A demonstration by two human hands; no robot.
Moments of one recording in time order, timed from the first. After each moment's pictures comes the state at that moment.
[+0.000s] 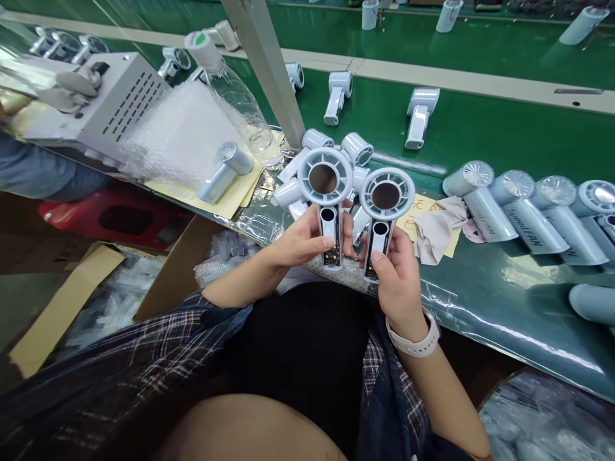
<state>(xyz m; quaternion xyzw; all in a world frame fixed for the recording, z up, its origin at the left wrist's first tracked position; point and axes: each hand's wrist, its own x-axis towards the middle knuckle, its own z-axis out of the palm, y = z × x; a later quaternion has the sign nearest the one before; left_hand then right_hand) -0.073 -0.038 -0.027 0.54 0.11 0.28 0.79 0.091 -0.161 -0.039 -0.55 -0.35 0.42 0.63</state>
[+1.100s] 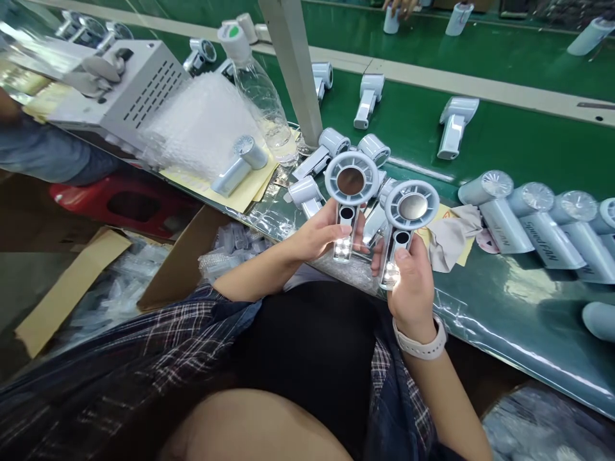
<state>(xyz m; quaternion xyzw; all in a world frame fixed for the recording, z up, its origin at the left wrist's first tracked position) -0.066 -0.029 -0.041 0.54 0.15 0.30 0.78 0.081 -0.153 -0.030 -0.50 -0.29 0.45 0.68</state>
